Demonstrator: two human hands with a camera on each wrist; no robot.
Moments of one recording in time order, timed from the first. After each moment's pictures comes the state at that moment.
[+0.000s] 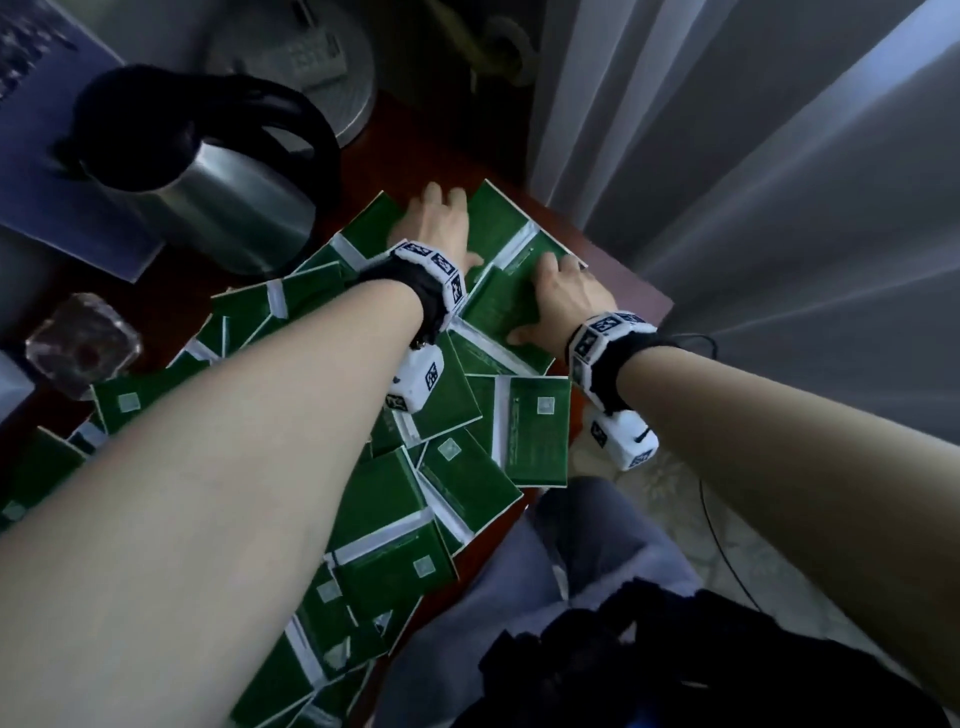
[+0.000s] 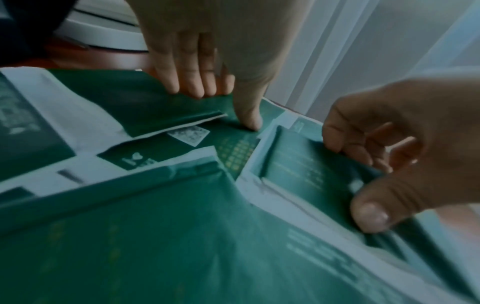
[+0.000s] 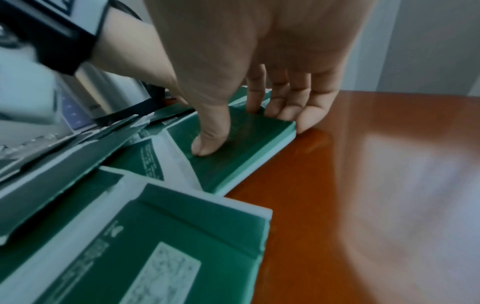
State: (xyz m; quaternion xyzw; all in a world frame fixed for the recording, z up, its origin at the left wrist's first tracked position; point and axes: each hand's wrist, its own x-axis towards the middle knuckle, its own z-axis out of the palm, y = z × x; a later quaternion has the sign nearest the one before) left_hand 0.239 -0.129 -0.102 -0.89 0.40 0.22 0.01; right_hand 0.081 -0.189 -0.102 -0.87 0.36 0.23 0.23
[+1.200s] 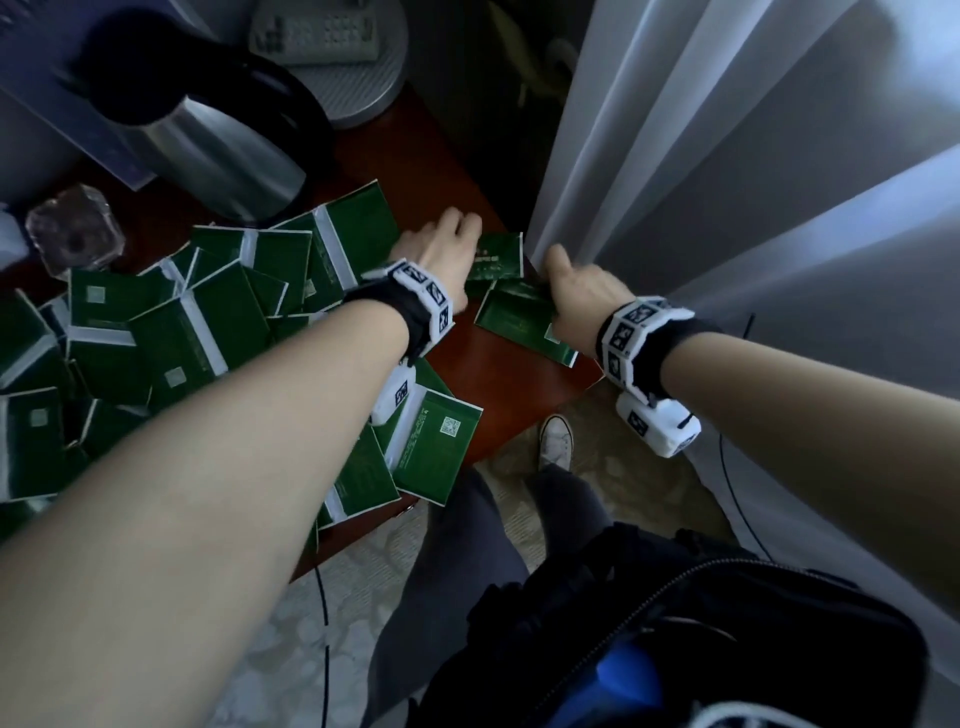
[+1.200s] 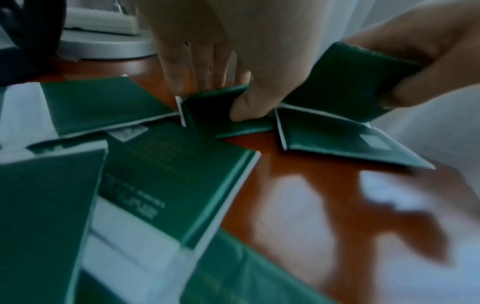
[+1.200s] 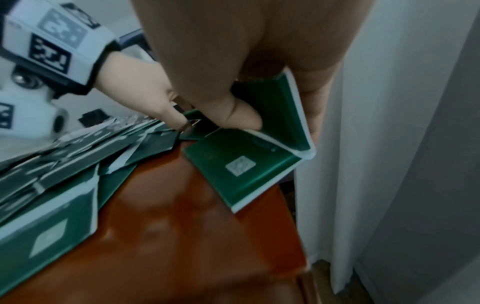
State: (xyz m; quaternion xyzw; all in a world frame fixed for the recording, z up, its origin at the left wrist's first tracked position) left_hand 0.192 -0.164 -0.088 -0.90 0.36 0.23 0.07; right_hand 0.070 -0.313 -0.077 -0.93 0.14 0.27 0.21
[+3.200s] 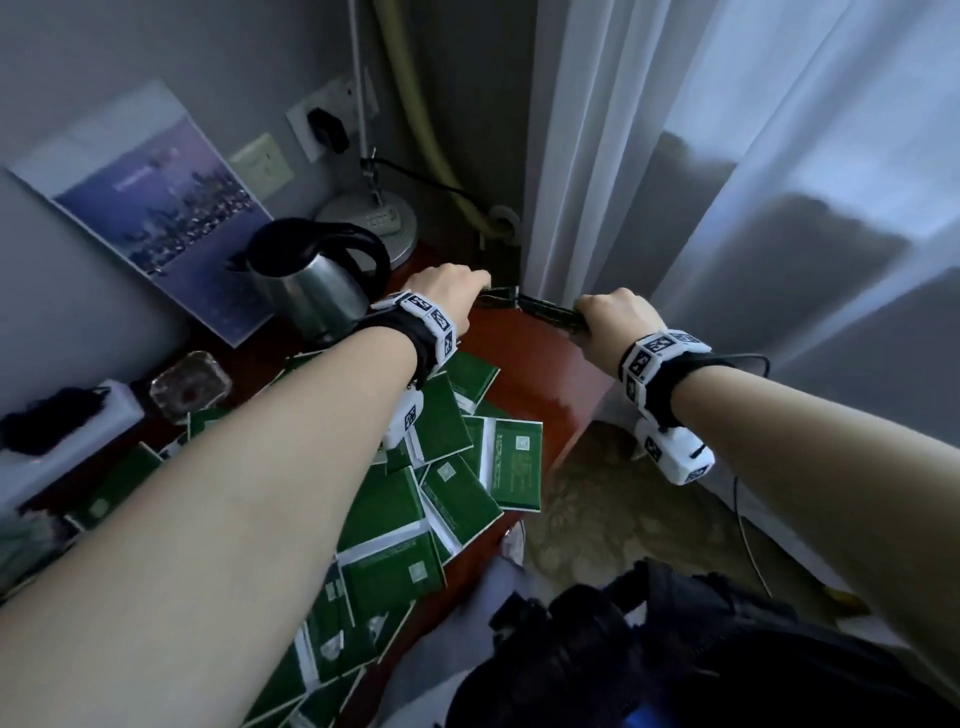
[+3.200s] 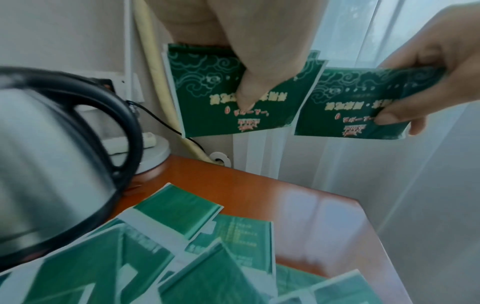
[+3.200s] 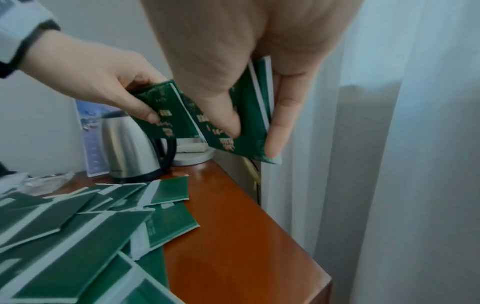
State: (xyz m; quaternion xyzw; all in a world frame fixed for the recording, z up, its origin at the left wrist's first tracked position) left_hand 0.195 -0.090 0.041 -0.84 0.53 0.10 0.08; right_hand 0.012 -0.220 0.029 -0.94 0.30 0.10 0.08
